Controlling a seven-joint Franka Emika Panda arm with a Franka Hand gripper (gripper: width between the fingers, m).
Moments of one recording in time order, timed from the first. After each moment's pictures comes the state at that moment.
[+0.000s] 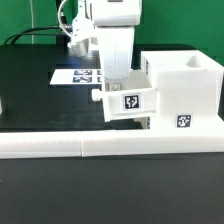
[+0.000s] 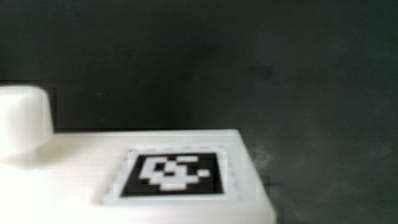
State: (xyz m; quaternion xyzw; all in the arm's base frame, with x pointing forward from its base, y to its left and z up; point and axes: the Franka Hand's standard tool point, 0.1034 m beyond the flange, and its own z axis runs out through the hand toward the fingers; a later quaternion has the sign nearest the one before) arm 0.550 0.005 0.052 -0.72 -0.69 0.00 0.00
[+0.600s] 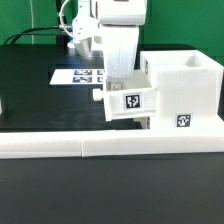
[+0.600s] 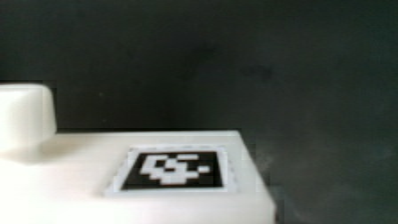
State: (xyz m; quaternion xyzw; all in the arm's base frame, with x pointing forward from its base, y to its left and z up) arm 0.549 0.007 0.052 -0.72 -0.69 0.01 -0.01
